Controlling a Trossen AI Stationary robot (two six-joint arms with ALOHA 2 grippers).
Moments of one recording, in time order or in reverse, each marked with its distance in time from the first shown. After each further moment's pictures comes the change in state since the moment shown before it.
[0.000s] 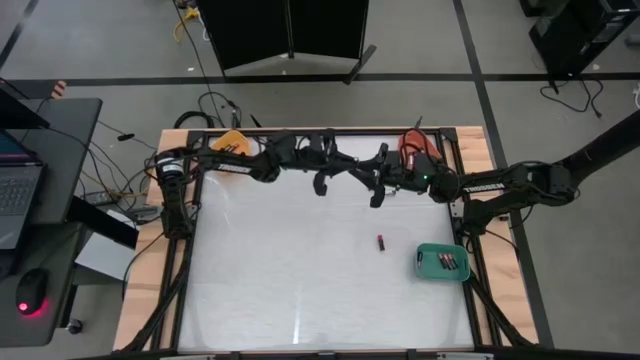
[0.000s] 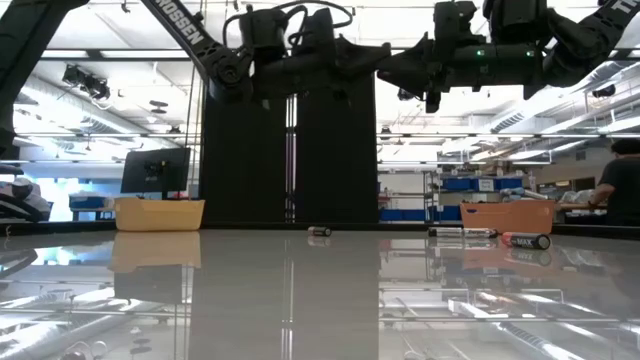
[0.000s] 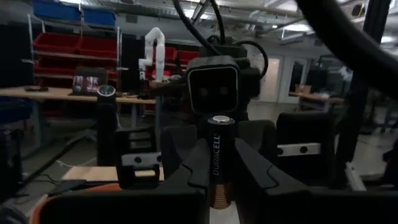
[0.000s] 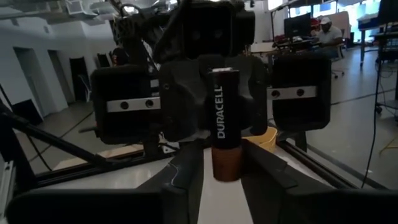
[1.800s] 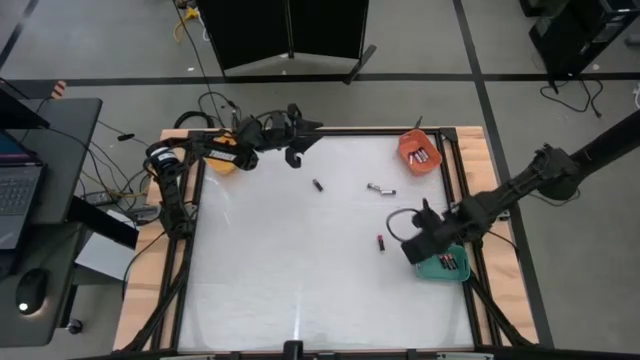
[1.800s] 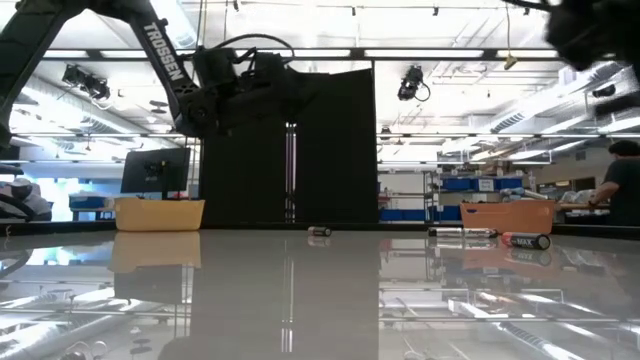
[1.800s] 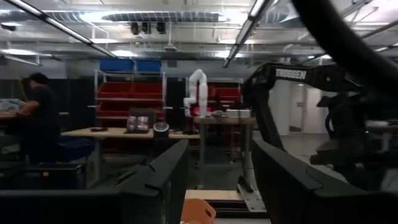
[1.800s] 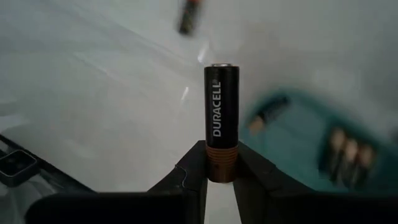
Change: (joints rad) left arm 0.275 -0.014 -0.227 0.428 0.086 -0.068; right arm 0.768 -0.162 0.425 -1.948 0.039 1.499
